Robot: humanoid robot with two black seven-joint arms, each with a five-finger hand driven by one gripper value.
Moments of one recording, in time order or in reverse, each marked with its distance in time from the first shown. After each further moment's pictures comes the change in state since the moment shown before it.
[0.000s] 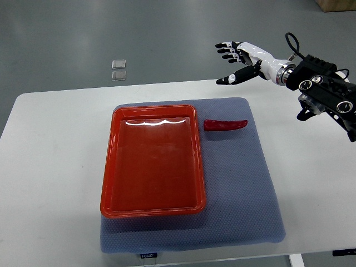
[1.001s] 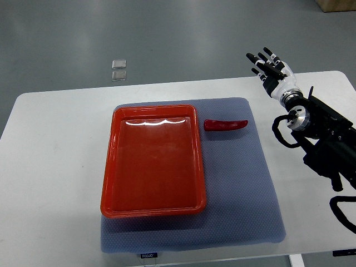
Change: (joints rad) left arm 0.000 0.000 0.000 0.000 0.000 0.000 0.000; right arm -0.240 0.246 0.556 -0.245 0.682 -0.177 0.044
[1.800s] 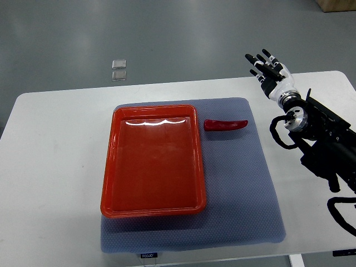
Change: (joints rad) left arm 0.000 0.000 0.001 0.000 0.000 0.000 0.000; right arm -0.007 0.017 0.008 -0.005 0.021 -0.011 0.001
